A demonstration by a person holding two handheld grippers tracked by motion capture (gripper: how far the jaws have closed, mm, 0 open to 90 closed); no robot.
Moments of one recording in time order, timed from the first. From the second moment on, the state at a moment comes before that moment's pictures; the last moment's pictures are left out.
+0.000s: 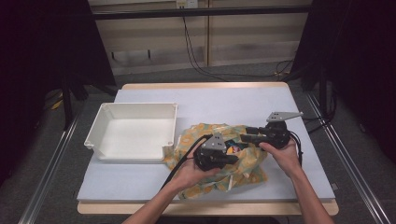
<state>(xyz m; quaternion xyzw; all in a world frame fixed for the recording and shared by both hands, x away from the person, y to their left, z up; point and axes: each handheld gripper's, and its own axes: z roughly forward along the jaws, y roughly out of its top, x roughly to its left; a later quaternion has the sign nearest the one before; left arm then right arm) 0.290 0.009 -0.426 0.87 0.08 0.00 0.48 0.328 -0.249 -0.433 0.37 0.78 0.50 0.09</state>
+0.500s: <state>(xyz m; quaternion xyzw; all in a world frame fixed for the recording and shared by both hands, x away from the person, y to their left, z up) 0.259 -0.011 -0.442 0.87 0.03 -0.05 0.49 0.335 -0.243 -0.456 0.38 0.80 0.45 0.10</state>
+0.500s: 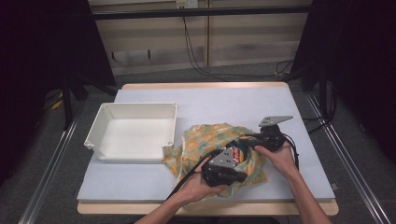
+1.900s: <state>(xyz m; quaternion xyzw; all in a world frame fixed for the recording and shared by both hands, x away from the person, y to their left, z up) 0.280 0.015 -0.442 0.85 0.14 -0.02 0.50 0.317 -0.275 -0.442 0.41 0.75 0.50 0.15</state>
